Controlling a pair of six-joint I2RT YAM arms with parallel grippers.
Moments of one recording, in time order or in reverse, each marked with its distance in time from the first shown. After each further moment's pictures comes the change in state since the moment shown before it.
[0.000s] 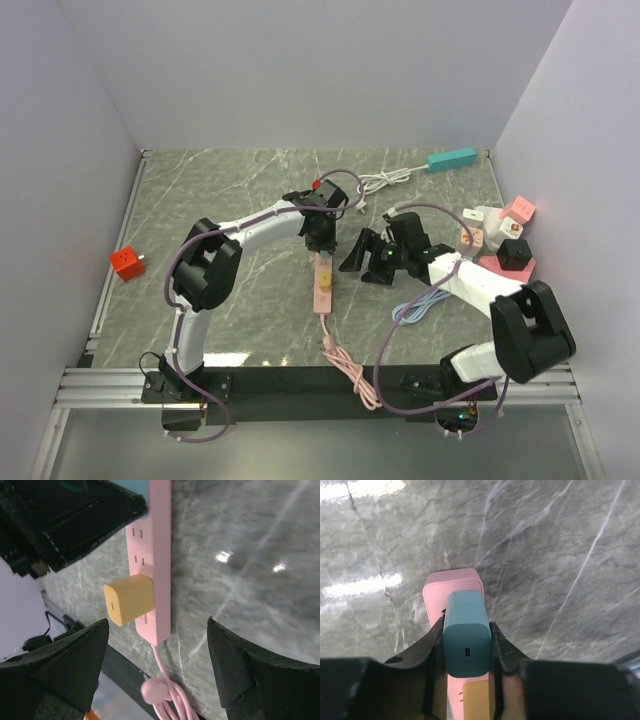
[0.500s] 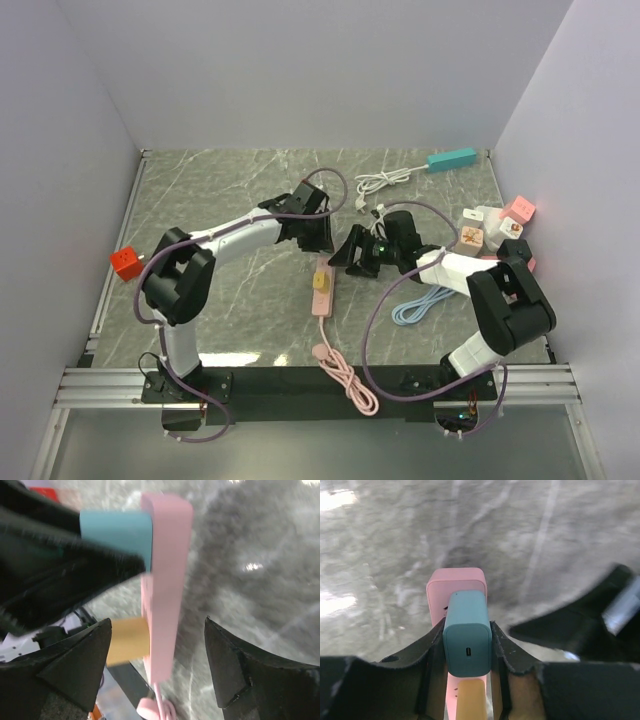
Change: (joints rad) left arm 0.035 -0.187 -0.235 0.214 0.157 -0.006; right arm -0.001 0.193 -0.013 0.319 -0.161 0.009
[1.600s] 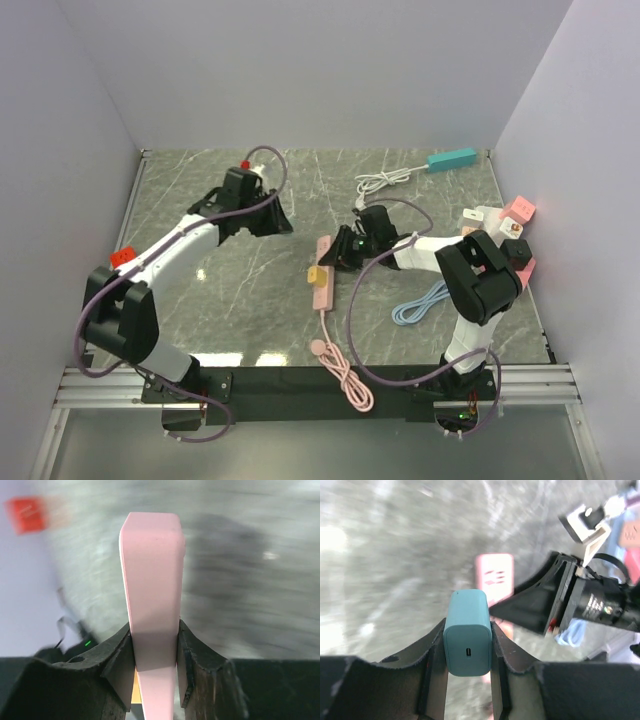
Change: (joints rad) left arm 0.244 -0.359 -0.246 0.084 0.166 0.092; right arm 0.094 0.232 0.177 0.055 0.039 0.070
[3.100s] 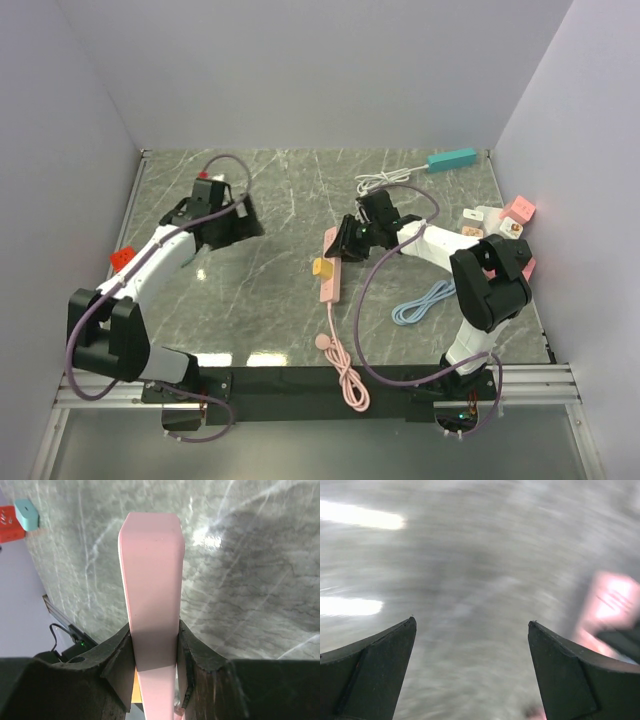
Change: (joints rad) left arm 0.226 -0.127 -0.116 -0.134 -0.210 0.031; right arm -0.032 -0.050 0.155 -0.382 0.087 -0.081
